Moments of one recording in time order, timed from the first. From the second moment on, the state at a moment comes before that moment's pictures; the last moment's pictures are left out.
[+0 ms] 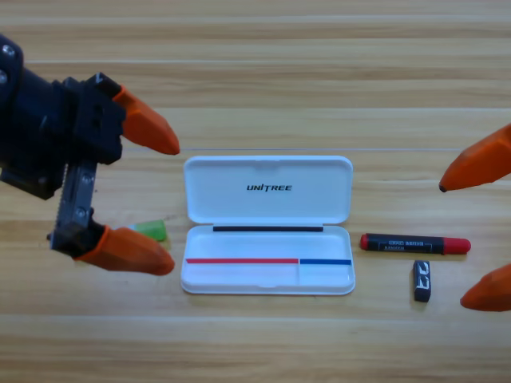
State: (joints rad) arm 0 -1.01 1.39 -1.27 0.77 -0.09 0.49; arm 1 0.90 1.34 -1.20 0.76 0.37 -0.43
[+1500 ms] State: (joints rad) arm 0 -0.58 1.92 -1.43 0.96 0.11 0.76; arm 1 0.84 1.84 -1.30 0.82 -0.05 0.59
